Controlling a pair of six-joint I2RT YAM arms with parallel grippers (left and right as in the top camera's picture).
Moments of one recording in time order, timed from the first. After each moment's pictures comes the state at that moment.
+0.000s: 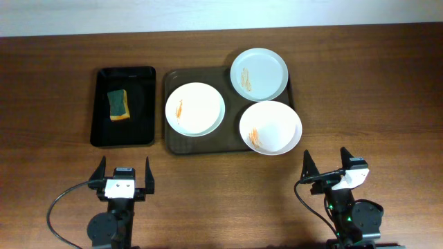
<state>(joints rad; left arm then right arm) 0.09 0.02 0.02 -0.08 0.07 0.20 0.03 0.01 0.01 -0.07 -0.09 0.16</state>
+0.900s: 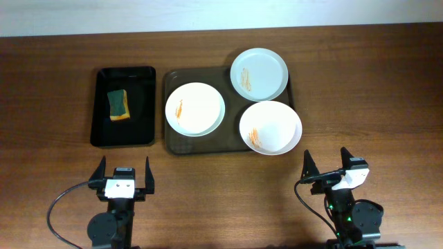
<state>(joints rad) 0.09 0.02 0.02 -0.08 0.07 0.20 0.03 0.01 0.01 -0.07 -0.08 0.16</state>
